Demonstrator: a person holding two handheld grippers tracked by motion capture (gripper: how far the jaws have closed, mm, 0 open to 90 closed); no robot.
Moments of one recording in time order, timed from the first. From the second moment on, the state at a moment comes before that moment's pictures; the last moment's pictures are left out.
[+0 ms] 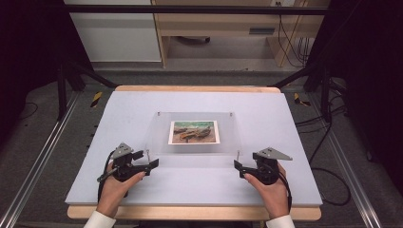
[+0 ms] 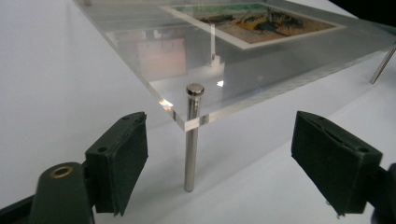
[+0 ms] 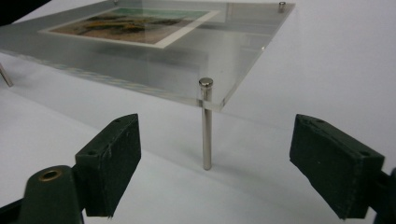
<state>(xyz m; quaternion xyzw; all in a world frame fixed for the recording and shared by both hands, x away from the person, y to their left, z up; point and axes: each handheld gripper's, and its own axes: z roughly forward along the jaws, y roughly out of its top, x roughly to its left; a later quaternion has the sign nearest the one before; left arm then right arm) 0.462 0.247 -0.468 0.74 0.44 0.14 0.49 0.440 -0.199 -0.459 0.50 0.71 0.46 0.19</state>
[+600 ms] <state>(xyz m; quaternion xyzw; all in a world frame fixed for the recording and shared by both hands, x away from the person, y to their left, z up) 0.463 0.247 -0.458 0.70 0.44 0.15 0.54 0.450 -0.201 -0.446 0.50 0.69 0.48 0.20</state>
